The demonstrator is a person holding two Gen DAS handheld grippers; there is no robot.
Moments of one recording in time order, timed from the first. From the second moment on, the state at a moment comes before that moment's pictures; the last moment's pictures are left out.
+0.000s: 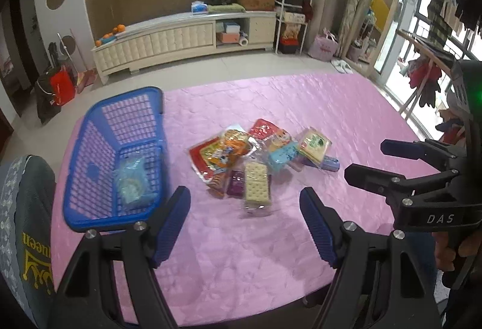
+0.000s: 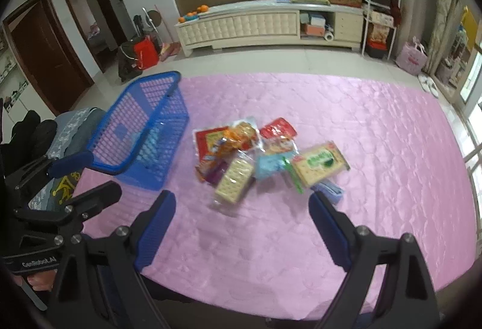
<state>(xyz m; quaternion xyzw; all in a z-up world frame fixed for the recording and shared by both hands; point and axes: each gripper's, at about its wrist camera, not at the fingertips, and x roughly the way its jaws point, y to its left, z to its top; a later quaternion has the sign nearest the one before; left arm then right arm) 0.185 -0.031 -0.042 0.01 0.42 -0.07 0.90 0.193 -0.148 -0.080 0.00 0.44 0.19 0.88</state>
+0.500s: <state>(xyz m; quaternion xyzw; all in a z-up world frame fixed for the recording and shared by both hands) 0.255 -0.117 -0.092 0.05 0.47 -0.10 0.87 0.239 -0.230 -0.125 0.01 0.47 0.14 0.87</state>
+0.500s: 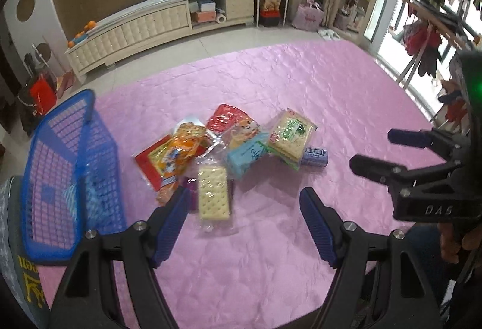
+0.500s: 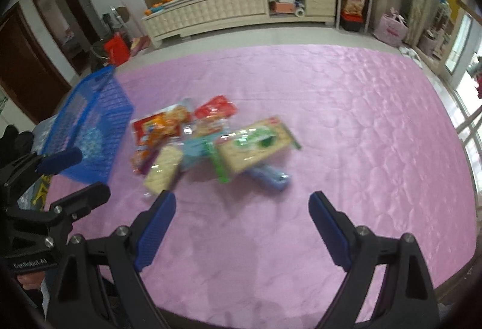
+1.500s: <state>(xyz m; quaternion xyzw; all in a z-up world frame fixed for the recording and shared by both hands) 0.381 -0.245 -0.186 0.23 0.55 -0.24 0.77 0.303 -0.318 -0.198 0.00 0.51 0.02 0.86</state>
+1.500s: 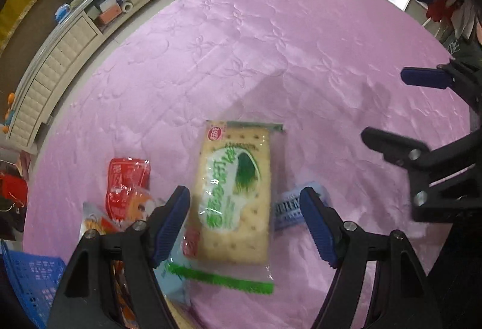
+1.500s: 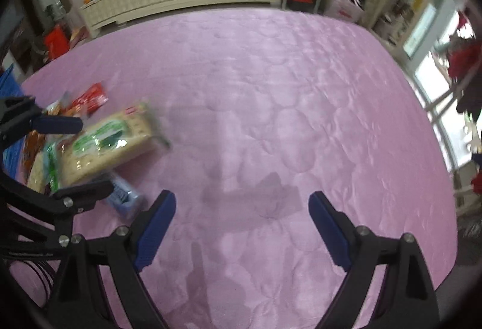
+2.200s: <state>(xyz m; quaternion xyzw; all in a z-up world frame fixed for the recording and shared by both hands) 0.369 -0.230 -0.181 0.19 0.57 -0.22 0.77 0.322 -0.310 -0.208 0.03 0.54 0.02 0.84</state>
